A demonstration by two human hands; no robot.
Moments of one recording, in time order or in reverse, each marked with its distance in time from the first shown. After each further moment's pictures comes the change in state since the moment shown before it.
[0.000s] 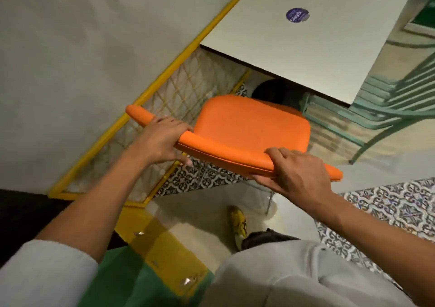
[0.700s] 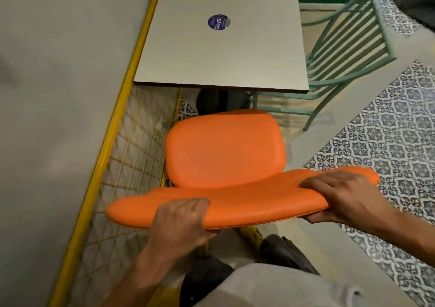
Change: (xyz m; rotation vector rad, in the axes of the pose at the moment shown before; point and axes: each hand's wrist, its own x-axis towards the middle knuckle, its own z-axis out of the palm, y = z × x) left_hand 0.050 -0.091 0.034 -0.051 0.129 0.478; right_hand 0.021 -0.032 0.013 0.111 0.153 0.214
